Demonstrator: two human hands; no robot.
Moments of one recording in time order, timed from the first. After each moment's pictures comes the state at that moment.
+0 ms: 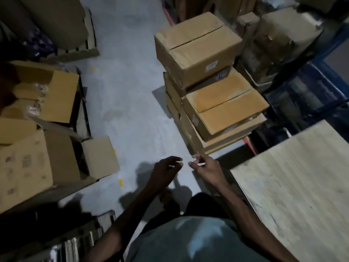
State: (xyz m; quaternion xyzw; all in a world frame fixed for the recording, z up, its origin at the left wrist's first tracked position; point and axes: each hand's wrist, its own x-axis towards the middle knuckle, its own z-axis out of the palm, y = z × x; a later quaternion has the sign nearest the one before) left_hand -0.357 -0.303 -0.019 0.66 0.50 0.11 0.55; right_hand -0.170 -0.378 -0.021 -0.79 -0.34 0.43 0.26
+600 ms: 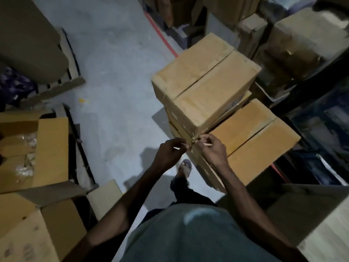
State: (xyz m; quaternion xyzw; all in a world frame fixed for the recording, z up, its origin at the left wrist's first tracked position) left_hand -0.219 0.123 0.005 0.73 0.44 0.04 0.52; right_hand -0.065 0.021 -0.020 -0.83 -0.21 0.34 0.39
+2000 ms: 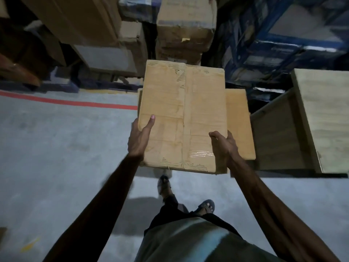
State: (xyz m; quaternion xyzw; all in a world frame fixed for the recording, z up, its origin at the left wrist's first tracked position) left_hand -0.003 0.460 0.008 0.74 0.32 -0.13 0.57; right_hand -0.010 0.155 -0.032 -0.74 0.35 0.17 0.55
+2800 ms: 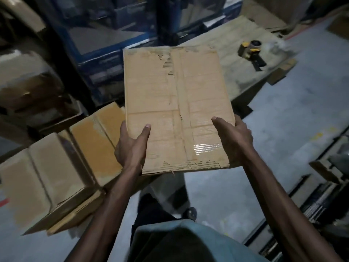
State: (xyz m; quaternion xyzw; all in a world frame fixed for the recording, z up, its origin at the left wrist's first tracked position) left_hand -0.138 -0.046 0.082 0.87 0.03 -0.09 0.49; right_hand -0.281 -0.294 0.101 -0.70 0.51 -0.10 0.49
